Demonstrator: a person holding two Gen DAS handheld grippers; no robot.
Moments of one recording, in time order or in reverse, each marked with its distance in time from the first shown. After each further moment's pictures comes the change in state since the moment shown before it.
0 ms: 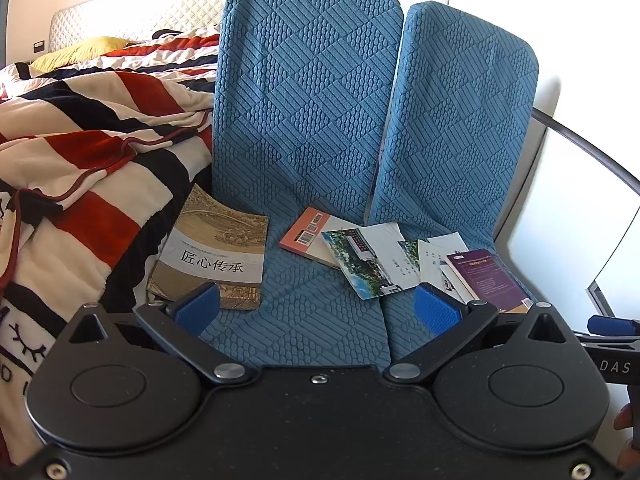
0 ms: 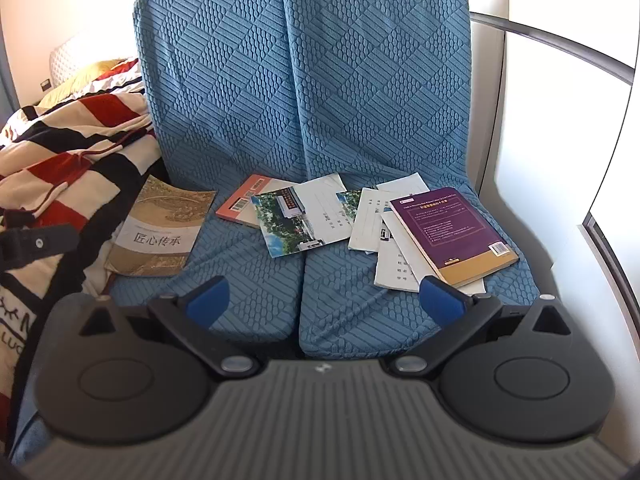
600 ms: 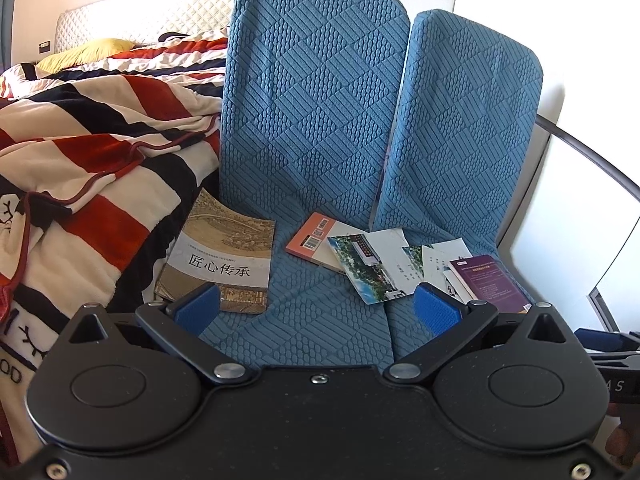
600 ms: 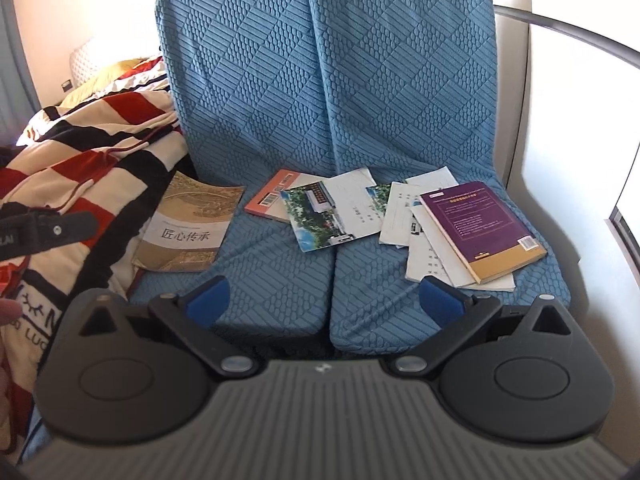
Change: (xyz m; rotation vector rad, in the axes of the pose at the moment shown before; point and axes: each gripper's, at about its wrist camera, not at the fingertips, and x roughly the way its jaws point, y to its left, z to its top) left arm -0.011 0.002 0.008 -0.013 -0.009 0.012; right arm 0.000 0.012 -0.001 0.022 0.024 0.094
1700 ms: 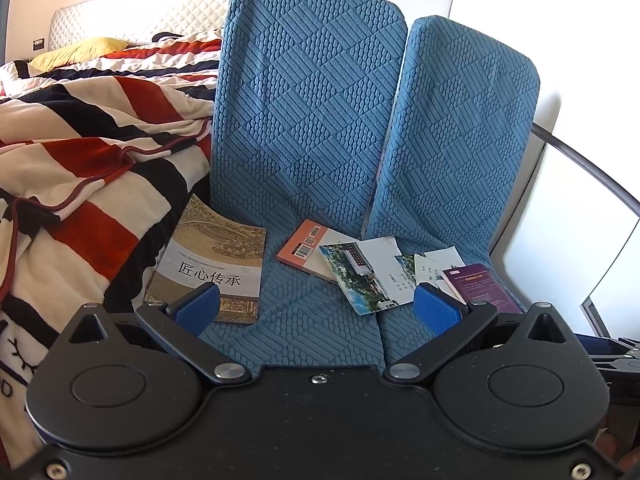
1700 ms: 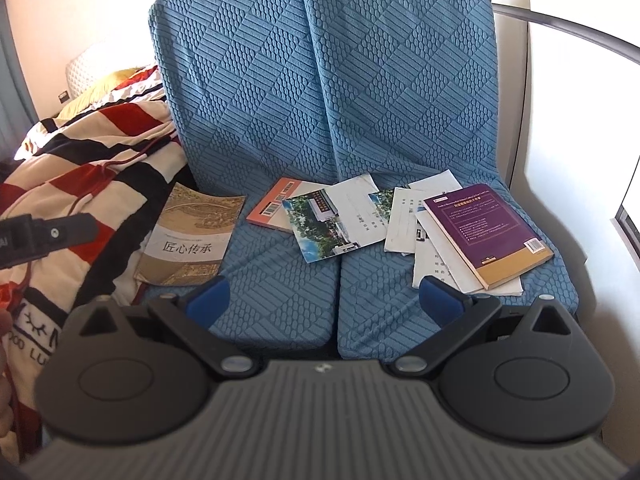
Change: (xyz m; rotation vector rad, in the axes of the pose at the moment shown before) left arm 0.011 0.004 0.010 -0.010 -0.005 -0.032; right arm 0.012 0.004 0.008 0.014 -0.022 -0.018
